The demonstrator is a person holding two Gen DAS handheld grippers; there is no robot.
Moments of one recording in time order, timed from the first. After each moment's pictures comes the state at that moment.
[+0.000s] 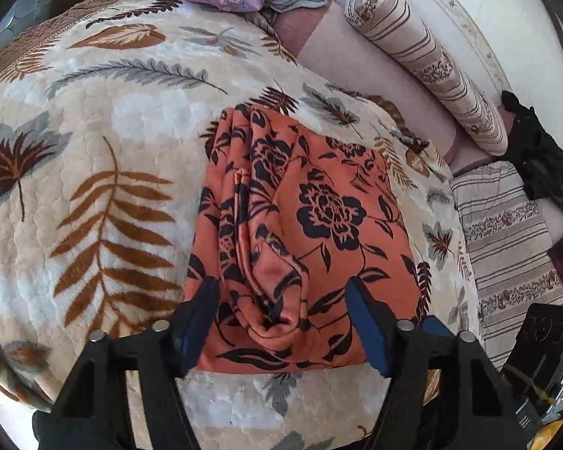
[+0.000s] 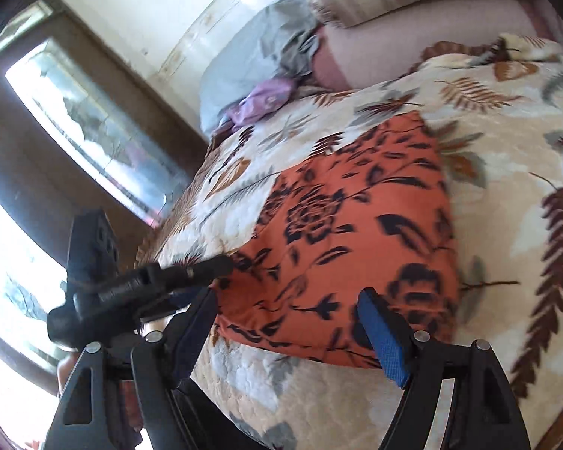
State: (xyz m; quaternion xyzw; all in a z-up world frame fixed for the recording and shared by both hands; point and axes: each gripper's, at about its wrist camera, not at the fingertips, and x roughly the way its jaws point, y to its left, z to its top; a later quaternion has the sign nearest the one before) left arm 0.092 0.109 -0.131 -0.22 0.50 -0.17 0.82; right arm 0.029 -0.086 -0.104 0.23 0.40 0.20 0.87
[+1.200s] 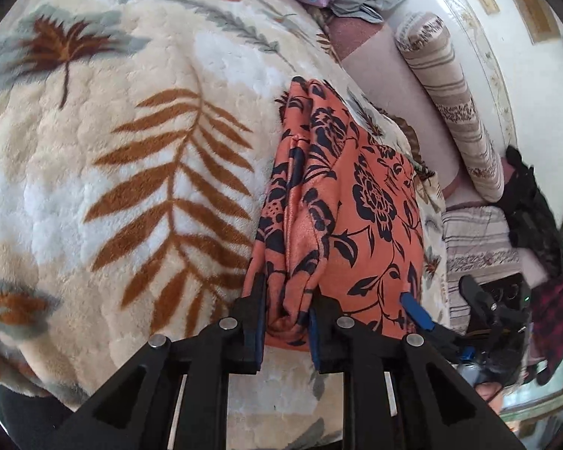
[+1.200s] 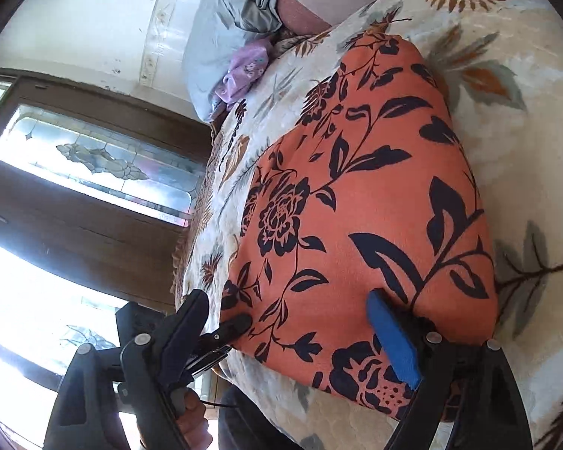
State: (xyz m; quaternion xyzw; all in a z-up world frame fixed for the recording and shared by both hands) left arm 0.068 0.190 -0.194 -0.36 0.50 -0.17 0.77; right arm 0.085 -0.097 -0.157 0.35 0.48 0.26 0.76
